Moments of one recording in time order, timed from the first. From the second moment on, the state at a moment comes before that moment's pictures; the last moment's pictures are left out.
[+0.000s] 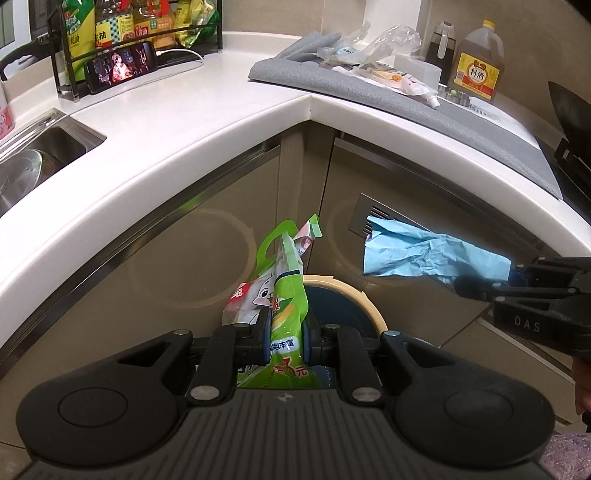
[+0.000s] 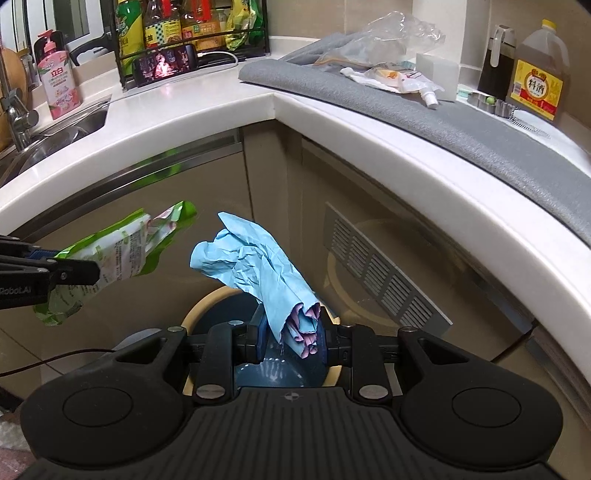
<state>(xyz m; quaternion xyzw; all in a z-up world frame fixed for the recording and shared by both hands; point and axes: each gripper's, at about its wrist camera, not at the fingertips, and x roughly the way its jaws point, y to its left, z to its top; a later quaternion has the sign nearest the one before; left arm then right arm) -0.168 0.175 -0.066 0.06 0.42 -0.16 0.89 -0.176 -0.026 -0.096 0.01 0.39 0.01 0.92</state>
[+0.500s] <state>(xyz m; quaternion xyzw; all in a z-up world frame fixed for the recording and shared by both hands) -0.141 0.168 -0.091 0.05 0.47 -0.17 0.87 -0.147 -0.025 -0.119 0.02 0.44 0.02 0.90</state>
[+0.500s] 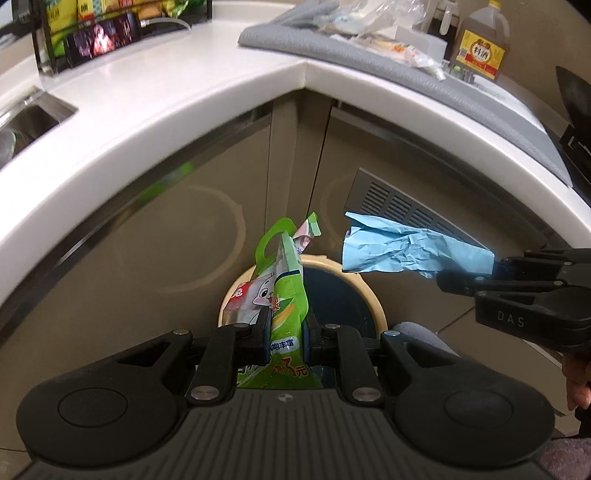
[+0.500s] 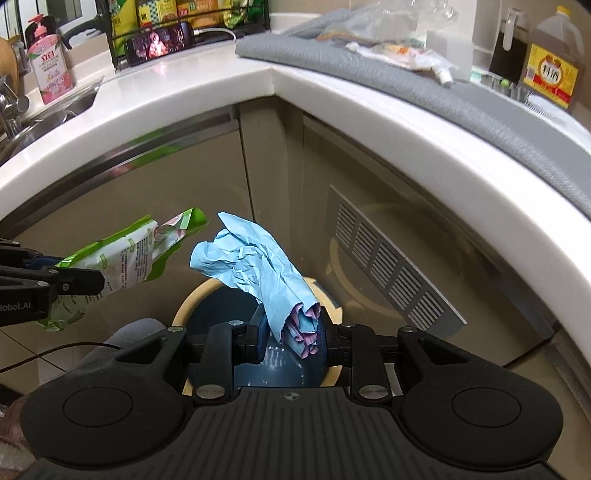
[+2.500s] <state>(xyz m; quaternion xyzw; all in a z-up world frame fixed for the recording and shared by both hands) -0.053 0.139 -0.194 0.08 0.58 -0.13 0.80 -0.066 -0.035 -0.197 0.11 0.59 -0.01 0.80</state>
